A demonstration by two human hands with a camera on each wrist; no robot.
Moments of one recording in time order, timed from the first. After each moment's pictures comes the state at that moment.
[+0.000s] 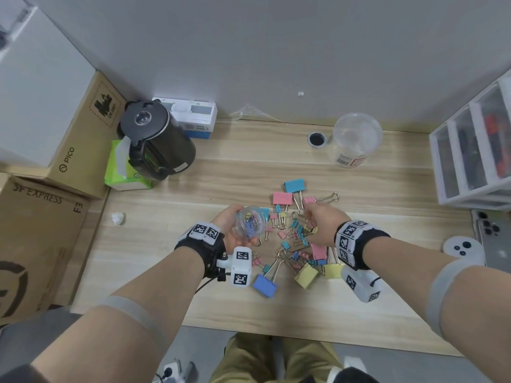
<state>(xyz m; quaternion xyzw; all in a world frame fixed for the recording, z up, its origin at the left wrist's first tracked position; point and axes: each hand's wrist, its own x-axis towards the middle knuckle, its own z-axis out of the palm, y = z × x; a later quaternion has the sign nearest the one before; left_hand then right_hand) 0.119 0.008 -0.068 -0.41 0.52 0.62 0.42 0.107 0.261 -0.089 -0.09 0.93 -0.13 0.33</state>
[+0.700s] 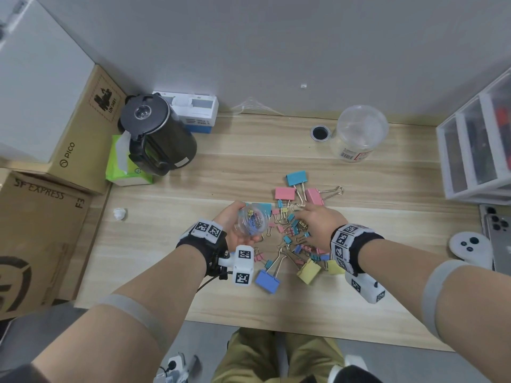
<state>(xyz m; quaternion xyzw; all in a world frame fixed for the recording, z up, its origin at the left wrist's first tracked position) 0.123 0.006 -0.081 -0.40 0.50 0.63 0.44 0.121 0.249 -0.104 -0.19 0.93 -0.07 0.30</state>
